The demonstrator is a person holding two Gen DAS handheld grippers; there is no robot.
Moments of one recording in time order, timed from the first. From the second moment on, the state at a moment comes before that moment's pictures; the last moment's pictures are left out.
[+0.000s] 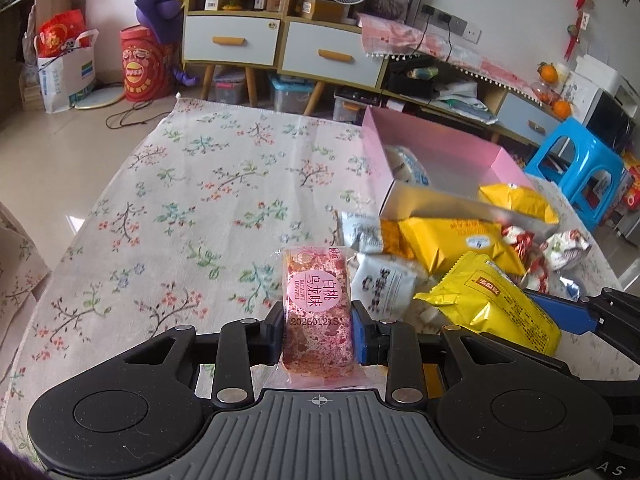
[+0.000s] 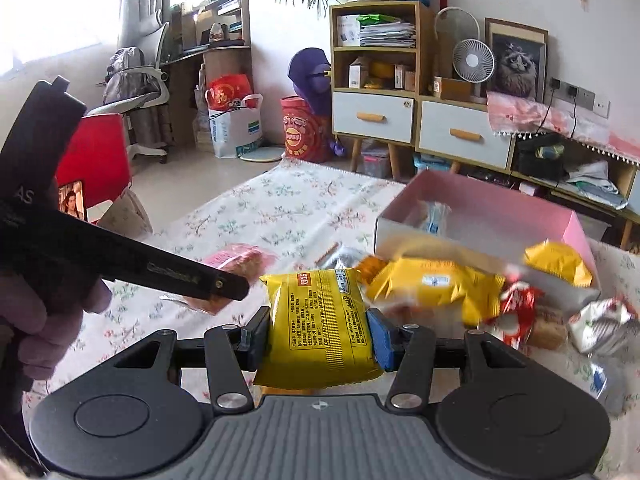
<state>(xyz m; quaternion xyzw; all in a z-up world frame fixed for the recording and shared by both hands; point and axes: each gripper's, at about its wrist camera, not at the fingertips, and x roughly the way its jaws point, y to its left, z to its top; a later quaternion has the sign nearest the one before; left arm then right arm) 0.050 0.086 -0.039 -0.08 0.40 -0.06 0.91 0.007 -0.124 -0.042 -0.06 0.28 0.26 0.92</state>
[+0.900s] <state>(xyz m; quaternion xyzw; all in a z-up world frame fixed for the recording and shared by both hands) 0.152 0.009 0.002 -0.08 0.39 -0.13 0.91 0.125 -0.215 -0.007 0.08 0.30 0.11 0.94</state>
